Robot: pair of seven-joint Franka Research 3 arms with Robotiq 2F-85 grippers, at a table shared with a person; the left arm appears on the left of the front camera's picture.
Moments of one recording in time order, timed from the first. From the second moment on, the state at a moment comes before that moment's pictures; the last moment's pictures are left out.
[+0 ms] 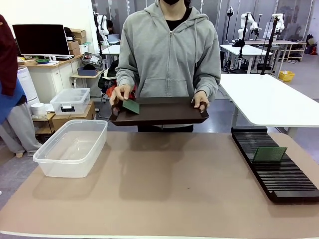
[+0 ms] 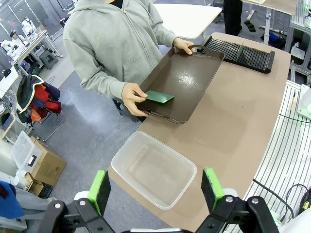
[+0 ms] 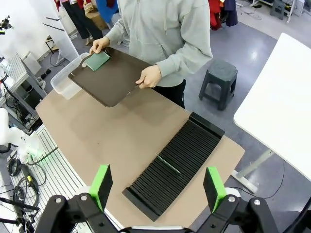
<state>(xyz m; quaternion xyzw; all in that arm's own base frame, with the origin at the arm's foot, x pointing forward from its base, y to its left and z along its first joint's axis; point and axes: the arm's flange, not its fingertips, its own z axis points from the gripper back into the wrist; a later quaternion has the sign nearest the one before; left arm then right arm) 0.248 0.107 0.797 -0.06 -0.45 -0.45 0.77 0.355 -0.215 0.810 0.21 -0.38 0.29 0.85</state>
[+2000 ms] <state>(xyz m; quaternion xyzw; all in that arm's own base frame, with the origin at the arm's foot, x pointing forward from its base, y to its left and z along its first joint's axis) 0.248 0.107 0.797 -0.06 -0.45 -0.45 0.77 0.355 -0.215 0.810 0.21 -0.38 0.29 0.85</state>
